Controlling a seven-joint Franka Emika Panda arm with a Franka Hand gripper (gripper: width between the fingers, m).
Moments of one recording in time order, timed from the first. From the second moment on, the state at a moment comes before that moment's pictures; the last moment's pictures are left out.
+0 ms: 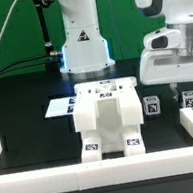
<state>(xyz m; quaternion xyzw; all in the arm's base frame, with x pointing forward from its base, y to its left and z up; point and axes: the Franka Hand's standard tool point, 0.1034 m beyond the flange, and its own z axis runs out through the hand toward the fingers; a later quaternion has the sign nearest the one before) 0.444 0.189 0.011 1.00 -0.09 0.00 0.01</state>
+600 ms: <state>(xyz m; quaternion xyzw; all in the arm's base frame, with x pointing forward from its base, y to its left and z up) 0.472 0.137 0.131 1.00 -0.01 -0.02 0.00</state>
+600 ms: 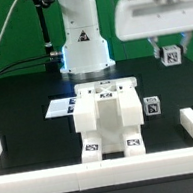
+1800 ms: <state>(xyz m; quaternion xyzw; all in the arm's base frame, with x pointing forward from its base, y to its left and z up) 0.544 0.070 0.161 1.00 0.09 0.02 0.00</state>
